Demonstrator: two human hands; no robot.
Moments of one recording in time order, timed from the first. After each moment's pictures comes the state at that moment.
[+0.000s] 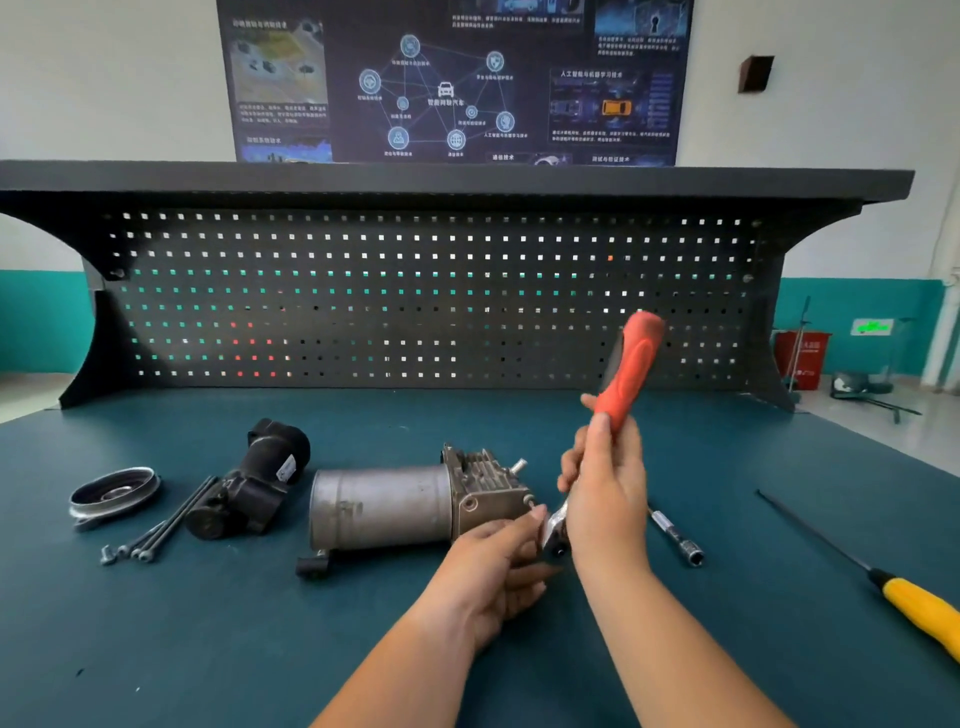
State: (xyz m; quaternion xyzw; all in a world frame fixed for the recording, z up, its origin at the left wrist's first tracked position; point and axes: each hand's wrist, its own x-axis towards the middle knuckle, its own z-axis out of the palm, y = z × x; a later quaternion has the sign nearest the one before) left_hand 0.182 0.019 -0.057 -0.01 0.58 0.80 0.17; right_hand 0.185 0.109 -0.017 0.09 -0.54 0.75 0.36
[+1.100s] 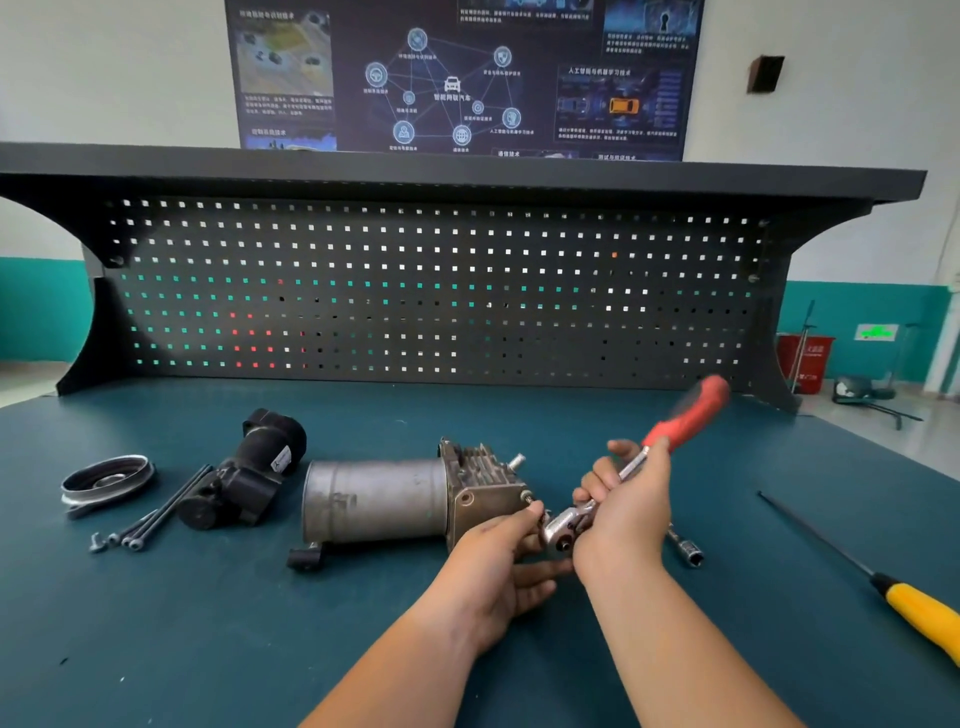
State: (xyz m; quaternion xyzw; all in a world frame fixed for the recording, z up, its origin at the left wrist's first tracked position) left_hand 0.181 0.028 -0.059 0.01 0.54 0.82 0.17; right_hand 0.172 0.126 -0.019 -0.10 -0.33 0.91 0.24
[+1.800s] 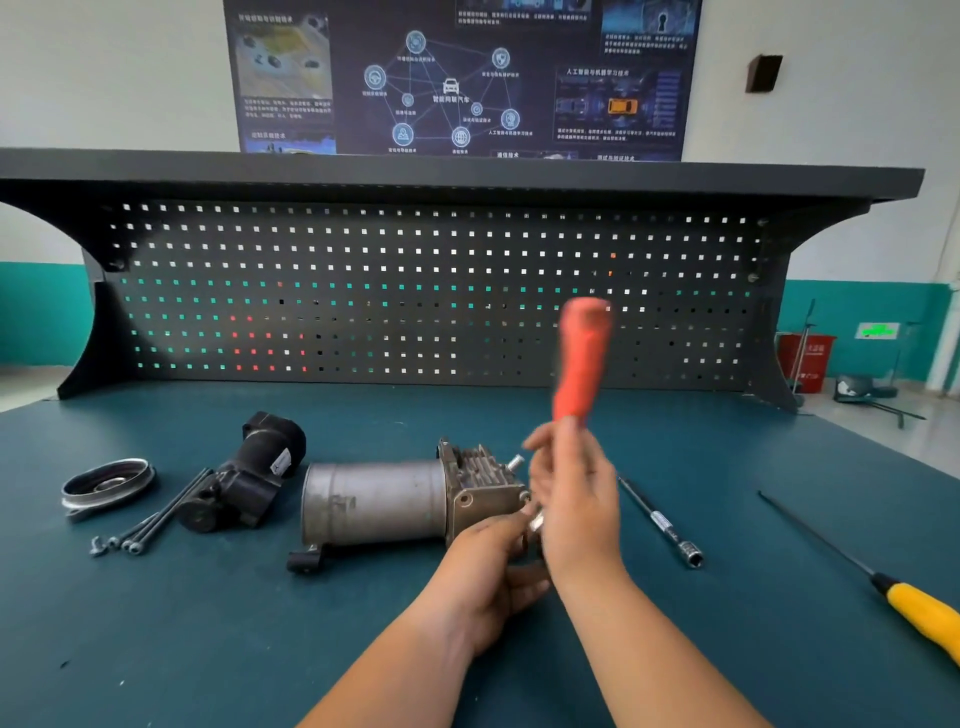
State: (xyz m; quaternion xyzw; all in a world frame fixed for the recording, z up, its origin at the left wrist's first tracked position) left_hand 0.179 0.024 -0.063 0.03 0.54 0.82 0.17; right_hand 0.186 0.099 -0.026 0.15 -0.57 0.75 0.32
